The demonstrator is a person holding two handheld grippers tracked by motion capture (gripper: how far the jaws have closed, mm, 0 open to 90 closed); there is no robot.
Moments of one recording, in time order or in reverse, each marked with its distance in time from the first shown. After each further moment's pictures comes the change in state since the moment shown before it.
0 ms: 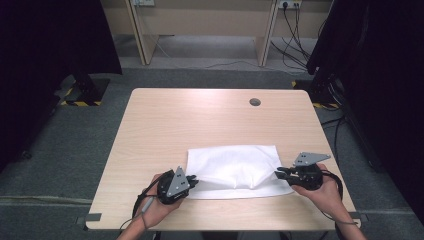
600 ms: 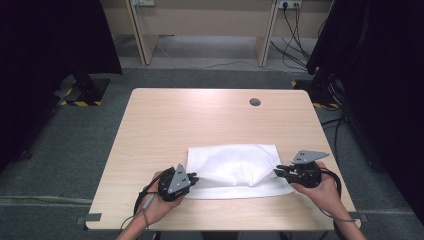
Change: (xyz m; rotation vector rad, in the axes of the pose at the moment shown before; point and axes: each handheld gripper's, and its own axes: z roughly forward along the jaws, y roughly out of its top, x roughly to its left) left arm 0.004 0.002 0.006 0.003 0.005 -0.006; right arm -0.004 0.004 0.005 -0.001 -0.011 -0.003
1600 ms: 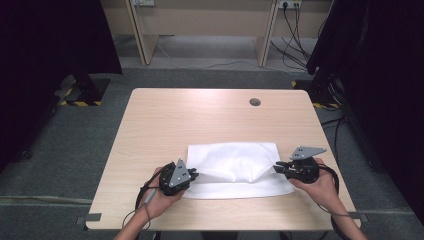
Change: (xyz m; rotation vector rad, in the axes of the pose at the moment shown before) left arm 0.012 0.001 0.009 0.010 0.012 -0.016; right arm -0.009 0.005 0.008 0.011 -0.016 0.011
